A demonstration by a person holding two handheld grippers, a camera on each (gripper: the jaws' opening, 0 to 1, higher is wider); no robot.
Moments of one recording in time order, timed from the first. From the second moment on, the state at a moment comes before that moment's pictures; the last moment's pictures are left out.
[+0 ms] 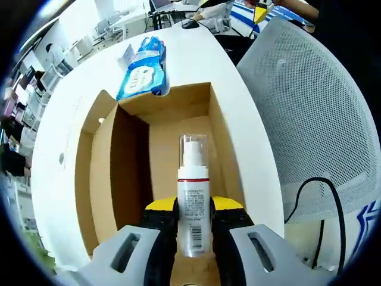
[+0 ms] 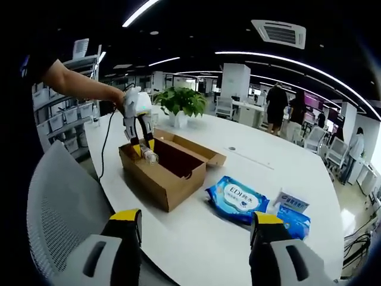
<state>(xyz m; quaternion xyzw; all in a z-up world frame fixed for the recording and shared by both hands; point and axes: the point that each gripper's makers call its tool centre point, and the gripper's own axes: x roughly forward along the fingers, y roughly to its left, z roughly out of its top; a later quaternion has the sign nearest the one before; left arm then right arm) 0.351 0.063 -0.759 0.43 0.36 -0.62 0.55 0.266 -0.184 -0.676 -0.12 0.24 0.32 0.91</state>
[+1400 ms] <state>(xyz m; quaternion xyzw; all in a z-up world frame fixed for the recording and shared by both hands) 0.288 -0.027 -0.712 0.42 0.27 -0.72 0.48 0.260 -0.106 -0.662 -0.13 0.18 0.43 0.88</state>
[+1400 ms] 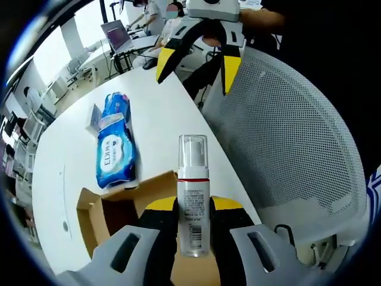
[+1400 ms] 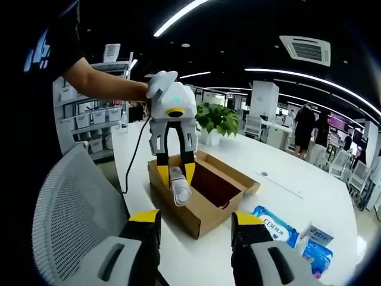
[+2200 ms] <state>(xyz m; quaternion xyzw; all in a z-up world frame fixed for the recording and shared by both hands) 0.262 -0.064 -0.697 0.39 0.21 -0.77 0.46 0.254 -0.077 -0.663 -0.12 0.17 0.46 0.86</state>
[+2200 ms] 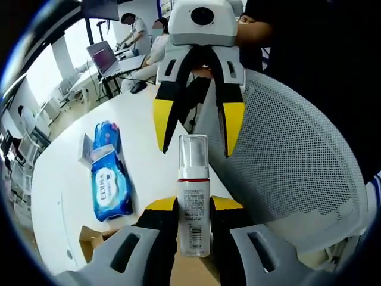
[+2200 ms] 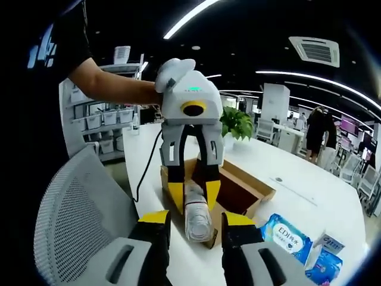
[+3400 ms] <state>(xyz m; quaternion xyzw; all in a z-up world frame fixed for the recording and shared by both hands) 0.255 -0.081 -0.690 0.36 0.18 -0.79 0.47 0.254 -0.082 -0.664 -0.15 0.17 0.46 0.86</state>
